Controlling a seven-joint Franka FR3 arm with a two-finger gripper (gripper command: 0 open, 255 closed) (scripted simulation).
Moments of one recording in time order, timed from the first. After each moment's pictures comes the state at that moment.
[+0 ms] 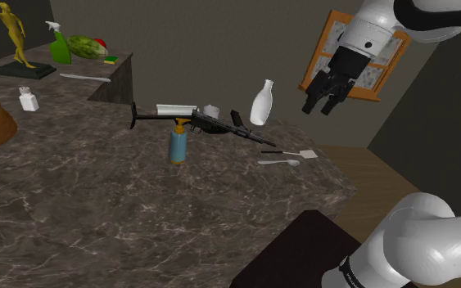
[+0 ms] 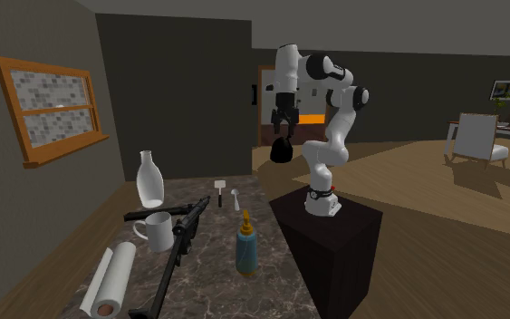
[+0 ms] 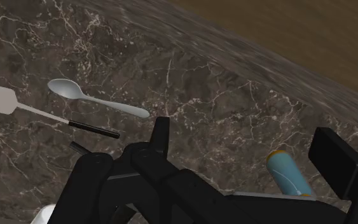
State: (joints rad) arm -0.01 -0.80 -0.03 -2.30 0.08 1.60 0.15
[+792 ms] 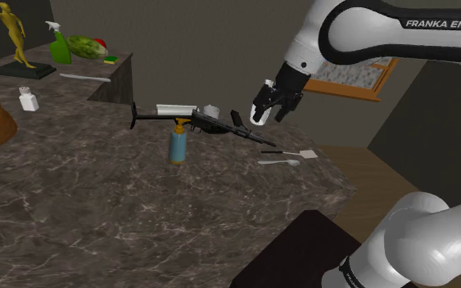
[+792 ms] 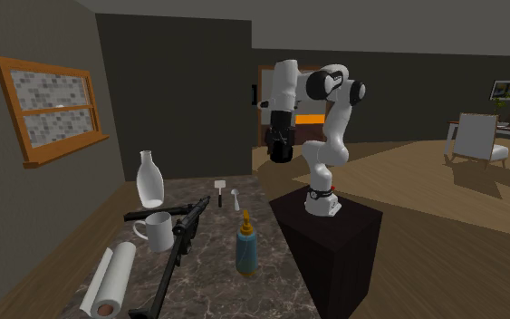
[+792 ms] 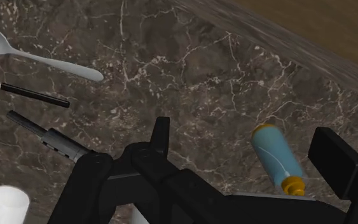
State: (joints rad) arm 0.01 -0.58 0.09 -2.33 0.12 1.95 0.24
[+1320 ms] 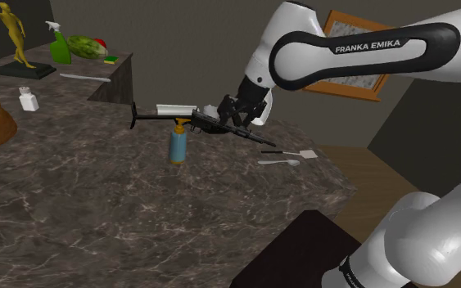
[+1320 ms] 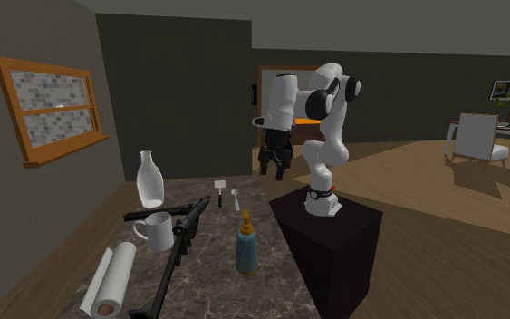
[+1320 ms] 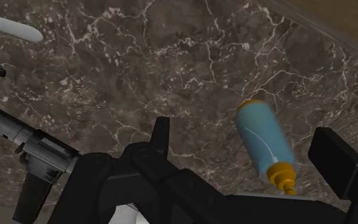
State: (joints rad) arm 0.02 -0.33 0.19 -2.28 0.09 2.20 0.34
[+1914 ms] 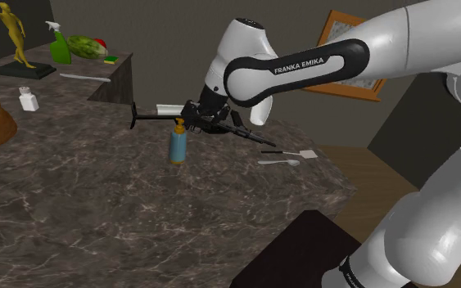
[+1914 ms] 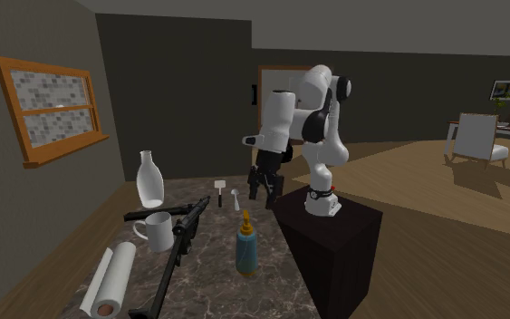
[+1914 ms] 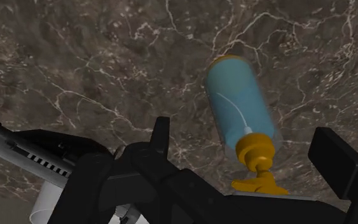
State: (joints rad) arm 0.02 -0.01 0.27 -2.08 -0.05 2.38 0.50
